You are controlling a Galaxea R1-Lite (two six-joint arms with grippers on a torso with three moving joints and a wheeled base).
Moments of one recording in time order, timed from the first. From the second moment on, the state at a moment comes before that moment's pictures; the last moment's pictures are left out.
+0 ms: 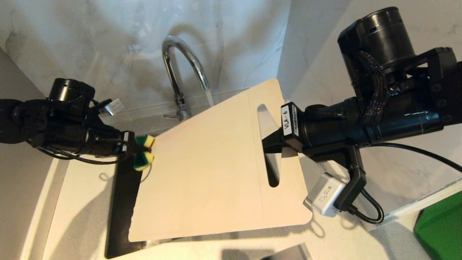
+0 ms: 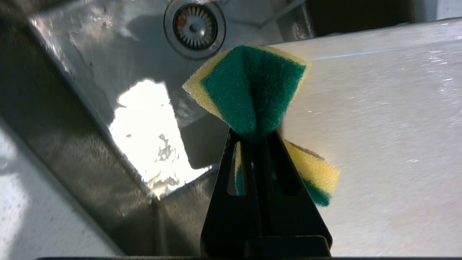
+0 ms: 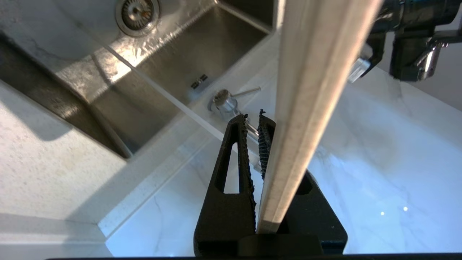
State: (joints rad) left arm -0.18 1.78 -1.34 0.24 -0.29 -0.15; right arm 0.51 1.59 -1.49 0.48 0.44 -2.57
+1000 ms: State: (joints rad) left arm -0.38 1.49 -1.44 0.45 -0.29 -0.29; right arm 0.51 1.58 -1.45 0.43 0.44 -2.56
